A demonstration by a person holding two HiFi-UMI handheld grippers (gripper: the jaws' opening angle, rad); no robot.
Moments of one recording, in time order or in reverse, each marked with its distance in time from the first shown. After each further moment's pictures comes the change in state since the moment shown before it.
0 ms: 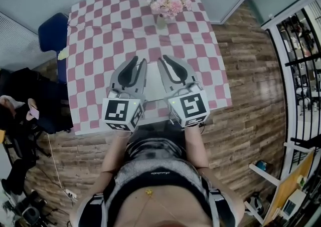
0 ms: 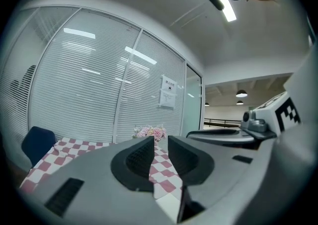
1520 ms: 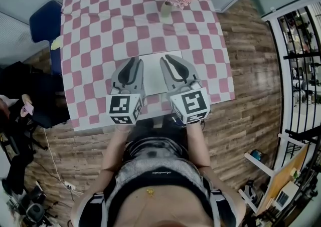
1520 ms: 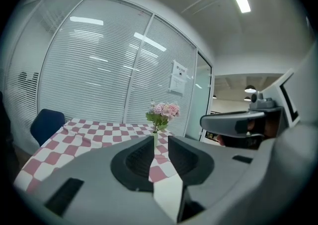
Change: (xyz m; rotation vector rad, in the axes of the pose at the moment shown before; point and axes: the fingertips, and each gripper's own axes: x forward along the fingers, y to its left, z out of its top) left arm -0.002 0.059 -0.098 -0.070 0.152 0.067; right arm 0.029 0.013 -0.067 0.013 0.150 0.000
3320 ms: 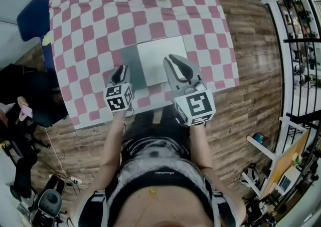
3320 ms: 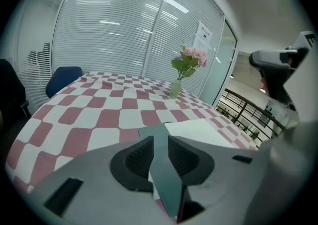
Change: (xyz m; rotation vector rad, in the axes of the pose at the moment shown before) left arm -0.009 0.083 -0.198 -0.135 0.447 0.118; right arm -0.006 0.010 -0.047 0.051 0.110 -0.041
